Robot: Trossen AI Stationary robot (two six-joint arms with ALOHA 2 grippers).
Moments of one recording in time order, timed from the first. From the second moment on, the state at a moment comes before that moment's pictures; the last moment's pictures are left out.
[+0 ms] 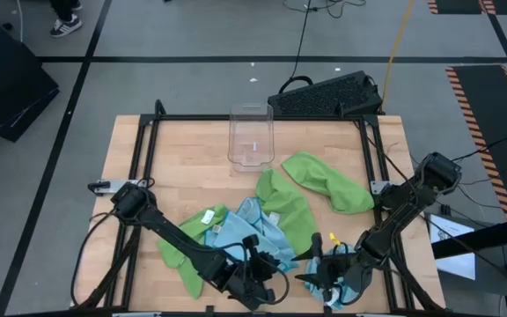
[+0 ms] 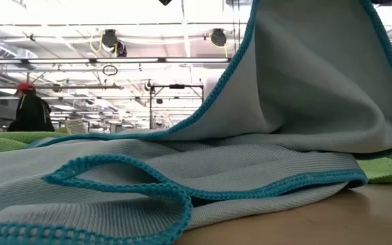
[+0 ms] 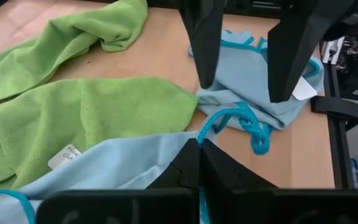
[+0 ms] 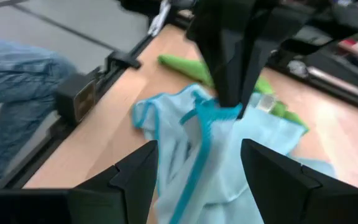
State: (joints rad) left arm -0.60 2.15 1.79 -0.47 -0.68 -0.58; right arm 0.87 1.57 0.75 0.33 0.73 0.01
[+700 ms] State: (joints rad) left arm -0.57 2.15 1.79 -0.47 -0.68 -0.58; right arm 0.85 1.57 0.75 0.37 0.81 0.12
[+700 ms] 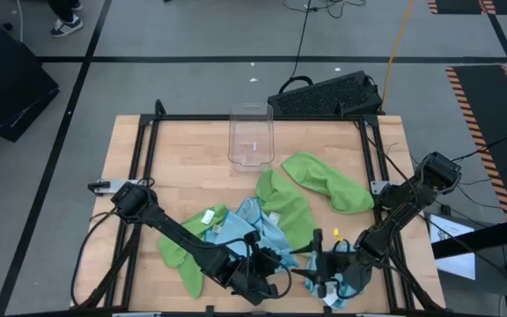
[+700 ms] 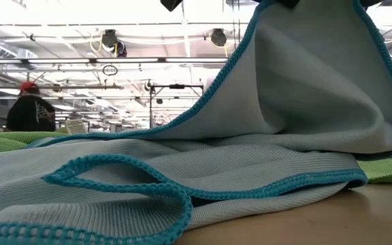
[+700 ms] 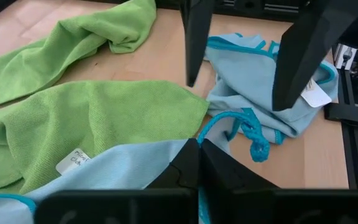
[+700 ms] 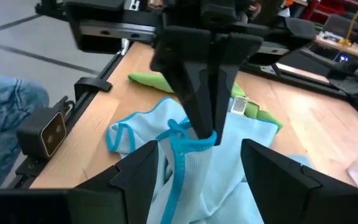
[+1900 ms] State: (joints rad) left arm -0.57 2.15 1.79 -0.44 -0.68 -0.58; right arm 0.85 1.63 0.75 0.45 0.81 0.02
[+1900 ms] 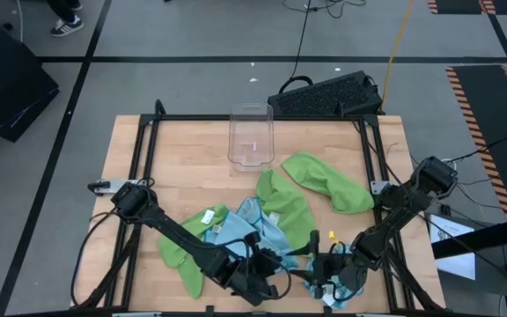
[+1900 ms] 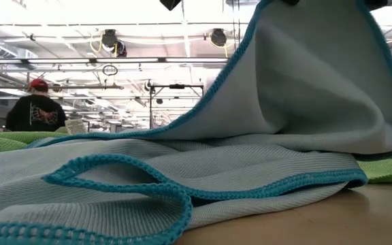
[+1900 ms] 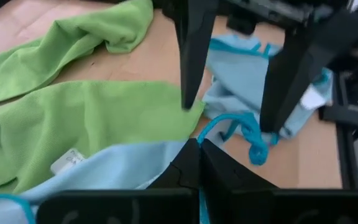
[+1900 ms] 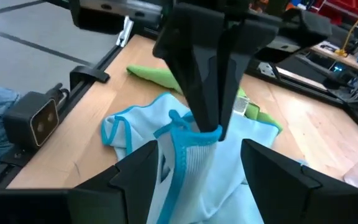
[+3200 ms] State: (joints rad) left arm -0.51 2.07 1.79 -0.32 -0.63 -0.57; right arm 1.02 1.56 0.75 0.56 1.18 -0.04
